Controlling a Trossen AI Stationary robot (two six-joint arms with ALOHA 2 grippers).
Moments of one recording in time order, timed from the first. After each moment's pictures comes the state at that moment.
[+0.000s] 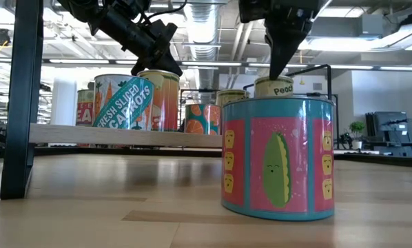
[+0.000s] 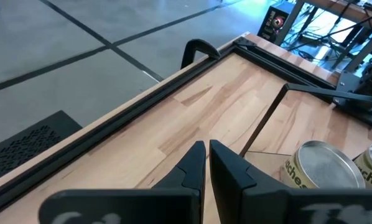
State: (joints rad) left arm 0.41 1.28 0.85 0.00 -0.13 -0.28; right arm 0.16 1.72 1.51 -1.12 0.25 0.31
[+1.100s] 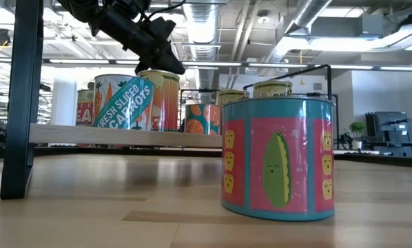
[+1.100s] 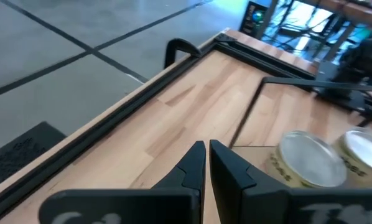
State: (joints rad) left arm 0.41 1.28 0.85 0.02 -0.05 -0.22; right arm 0.24 1.27 1.44 -1.01 0.29 0.44
